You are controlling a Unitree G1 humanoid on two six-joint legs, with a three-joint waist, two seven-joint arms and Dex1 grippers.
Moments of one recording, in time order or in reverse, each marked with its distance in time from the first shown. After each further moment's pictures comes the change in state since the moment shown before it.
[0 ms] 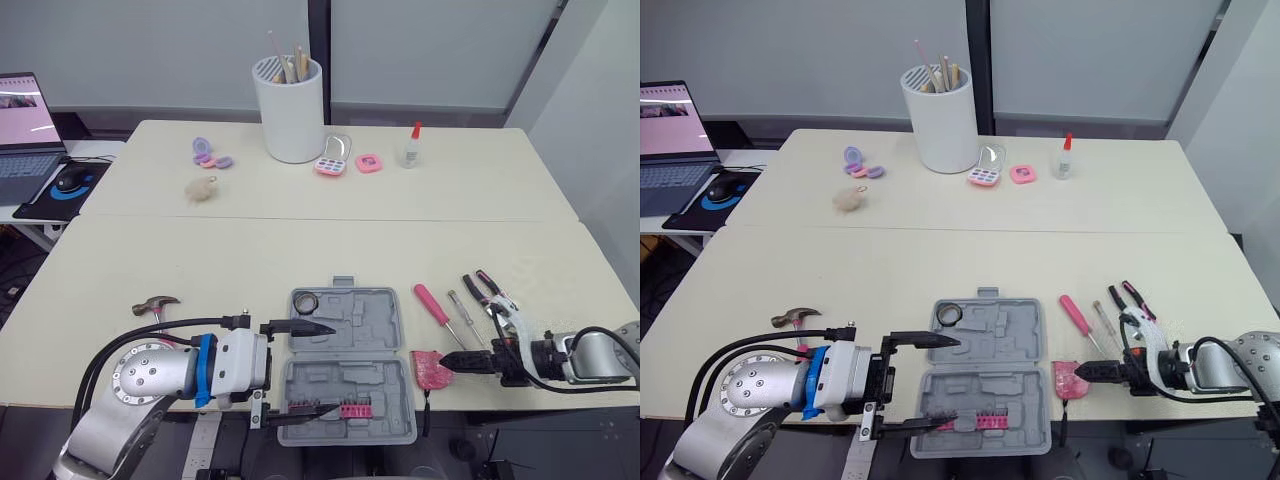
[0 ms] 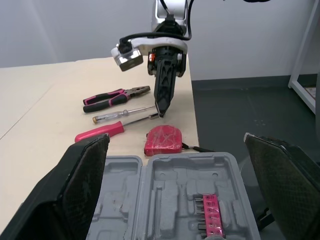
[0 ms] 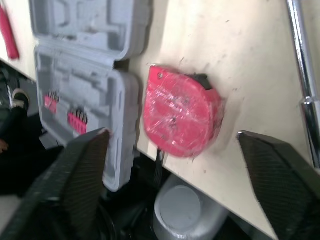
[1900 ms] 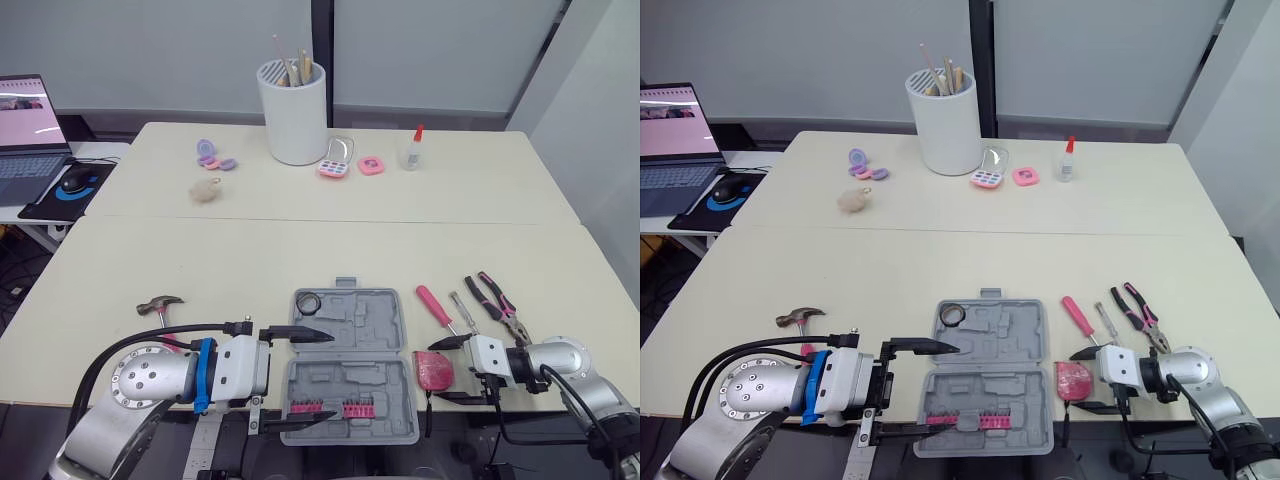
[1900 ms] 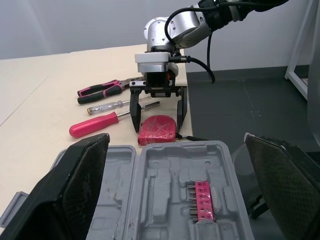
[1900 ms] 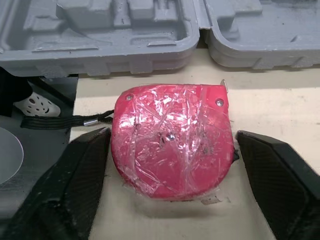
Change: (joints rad) left arm 0.018 0.036 -0.012 0.001 0.013 -0.013 0.000; right arm 0.065 0.230 0.286 0.478 -1.196 -1.867 0.859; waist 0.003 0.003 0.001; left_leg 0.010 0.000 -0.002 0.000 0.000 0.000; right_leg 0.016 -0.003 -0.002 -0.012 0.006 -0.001
